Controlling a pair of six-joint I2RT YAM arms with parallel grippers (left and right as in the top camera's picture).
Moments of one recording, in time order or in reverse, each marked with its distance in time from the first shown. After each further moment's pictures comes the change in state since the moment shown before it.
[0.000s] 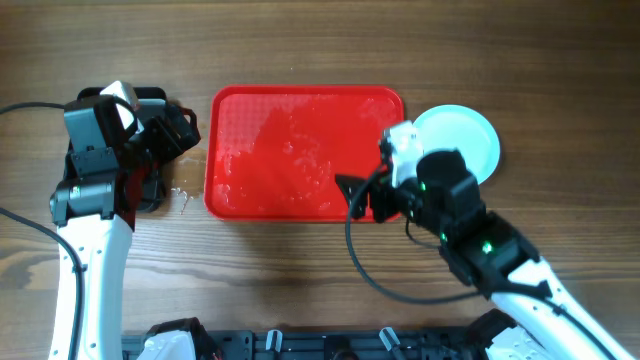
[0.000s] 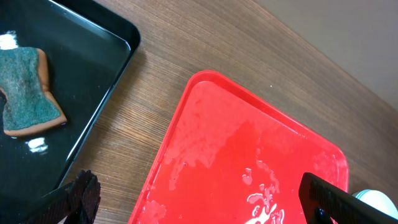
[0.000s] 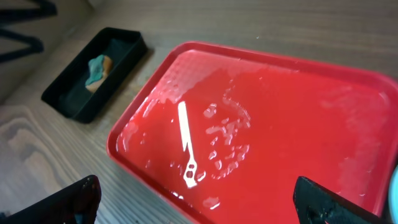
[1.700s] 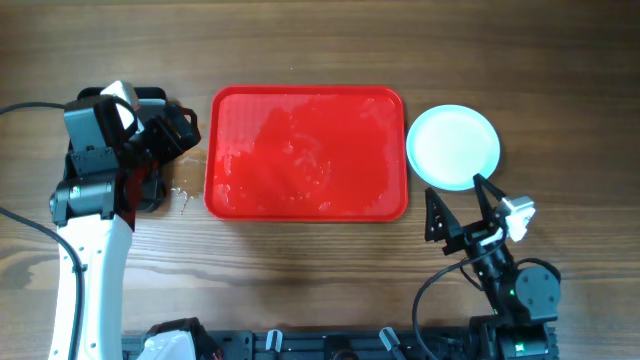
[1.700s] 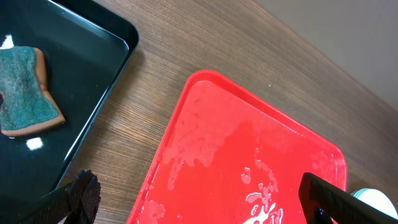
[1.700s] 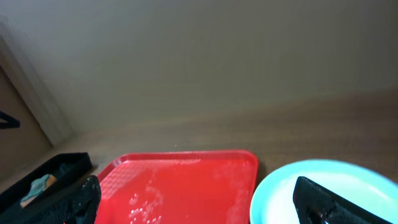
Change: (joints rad) left arm 0.000 0.000 0.000 0.000 0.006 0.000; right arm -0.482 -0.924 -0.627 0.291 -0.081 0.024
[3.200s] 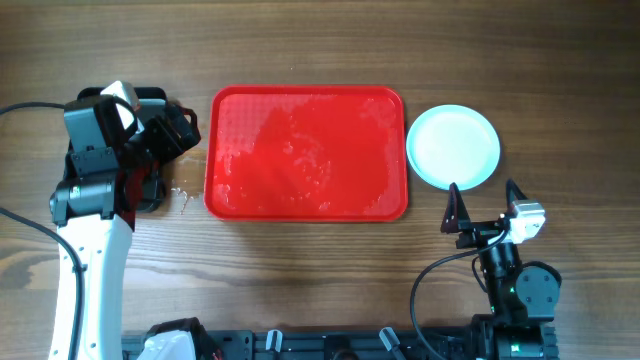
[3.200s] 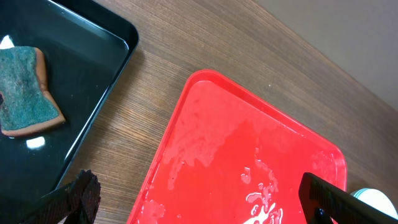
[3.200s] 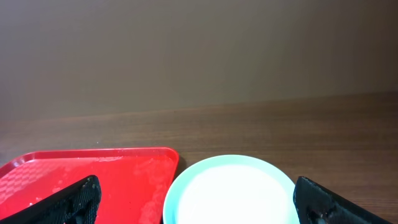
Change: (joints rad) left arm 0.000 0.000 0.000 0.000 0.000 0.000; right arm -0.113 -0.070 -0.062 -0.059 0.136 -0.183
